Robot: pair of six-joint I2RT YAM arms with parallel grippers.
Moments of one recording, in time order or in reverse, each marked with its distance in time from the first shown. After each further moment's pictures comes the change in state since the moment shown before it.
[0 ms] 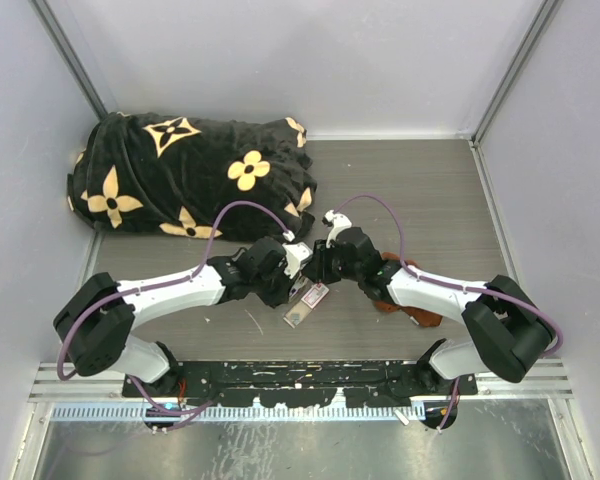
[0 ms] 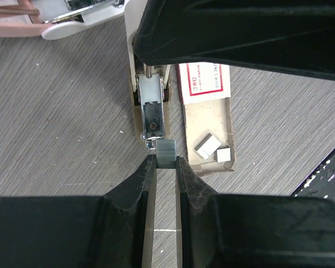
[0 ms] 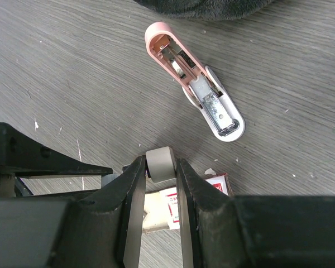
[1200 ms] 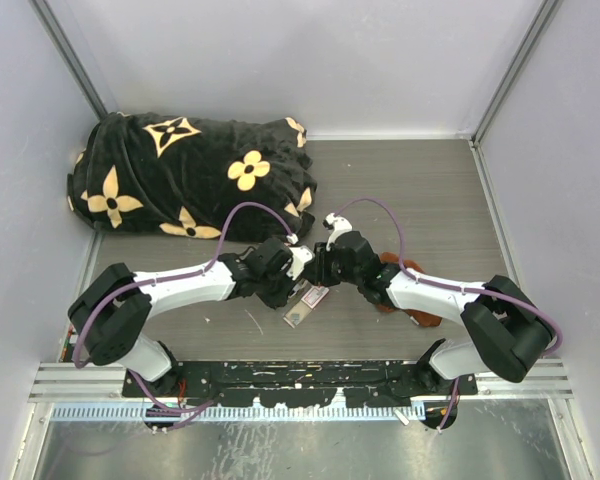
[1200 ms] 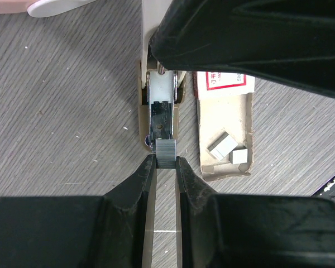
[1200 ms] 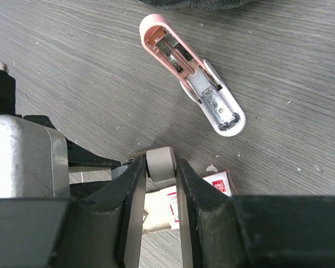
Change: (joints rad) left arm 0.000 0.097 0.043 -0.062 -0.023 -0.005; right arm 0.024 0.000 -0.024 0.026 0.037 0.041
